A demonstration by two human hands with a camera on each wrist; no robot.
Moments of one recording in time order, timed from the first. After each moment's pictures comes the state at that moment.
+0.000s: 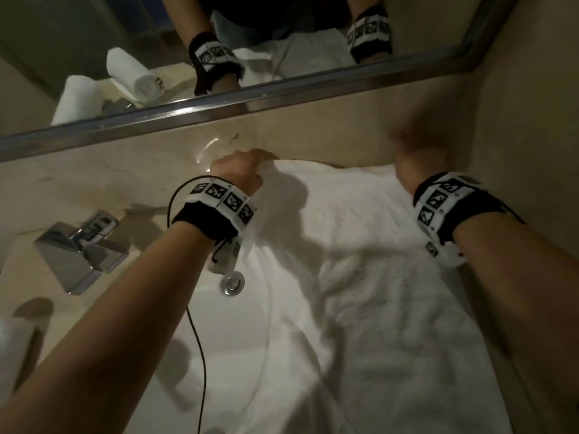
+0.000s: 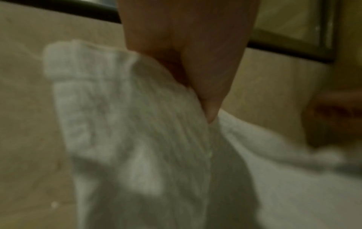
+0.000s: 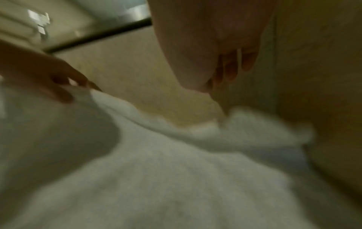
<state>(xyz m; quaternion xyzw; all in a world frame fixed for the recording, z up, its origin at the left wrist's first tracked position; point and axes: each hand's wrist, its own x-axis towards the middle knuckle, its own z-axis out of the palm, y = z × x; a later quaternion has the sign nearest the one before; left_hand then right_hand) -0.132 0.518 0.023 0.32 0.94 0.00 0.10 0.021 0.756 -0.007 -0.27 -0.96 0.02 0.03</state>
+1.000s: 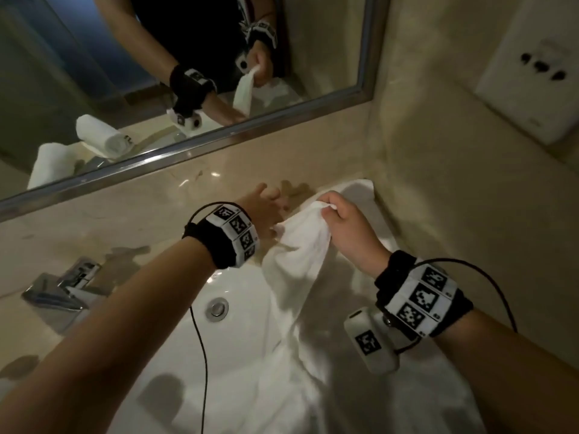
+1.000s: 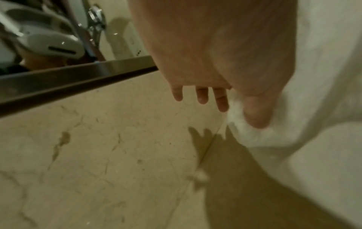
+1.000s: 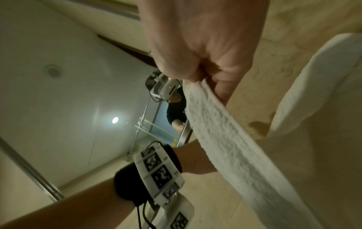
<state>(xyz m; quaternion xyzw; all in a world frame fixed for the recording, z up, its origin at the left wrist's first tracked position) -0.052 0.560 0.040 0.63 0.69 -0.35 0.02 0.116 0.638 0.043 -0.26 -0.75 0.58 0.18</state>
